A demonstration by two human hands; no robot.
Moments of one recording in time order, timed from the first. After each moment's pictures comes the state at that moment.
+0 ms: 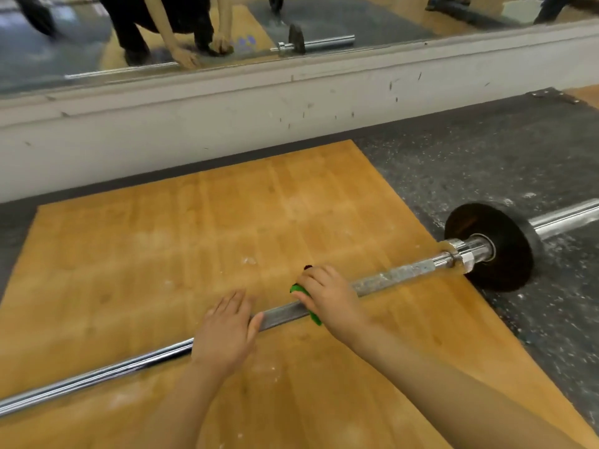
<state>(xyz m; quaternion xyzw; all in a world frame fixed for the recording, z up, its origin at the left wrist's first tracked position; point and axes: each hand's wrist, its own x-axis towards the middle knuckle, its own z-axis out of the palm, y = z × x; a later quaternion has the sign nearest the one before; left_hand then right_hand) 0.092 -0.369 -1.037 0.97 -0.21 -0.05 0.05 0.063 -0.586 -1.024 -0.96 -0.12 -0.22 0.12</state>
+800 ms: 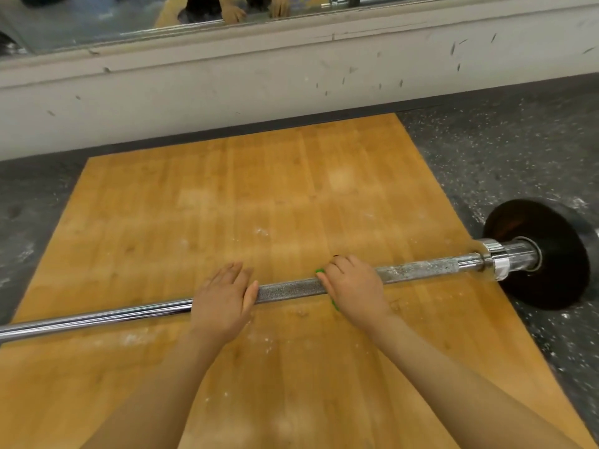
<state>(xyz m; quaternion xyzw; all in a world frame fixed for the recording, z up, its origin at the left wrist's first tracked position) 0.077 -0.383 -1.032 0.99 -0.11 -0.07 0.04 0.064 -0.631 -1.064 -0.95 -0.13 -0.25 0.10</state>
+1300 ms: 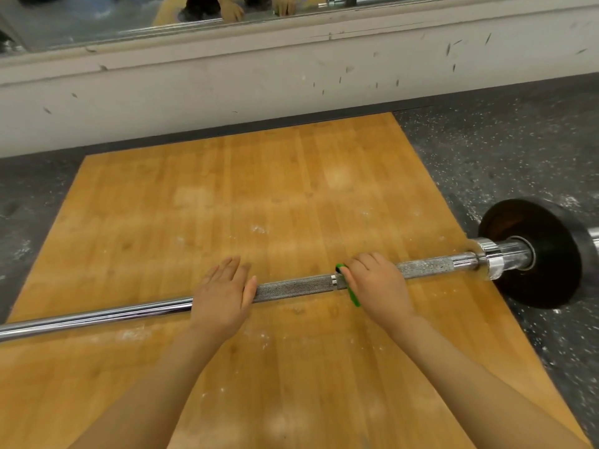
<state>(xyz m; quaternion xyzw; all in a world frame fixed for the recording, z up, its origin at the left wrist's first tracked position) 0.072 -0.394 -1.024 0.99 -0.11 -0.07 0.03 0.051 -0.670 -1.062 -0.97 -0.10 -0.22 0.10</state>
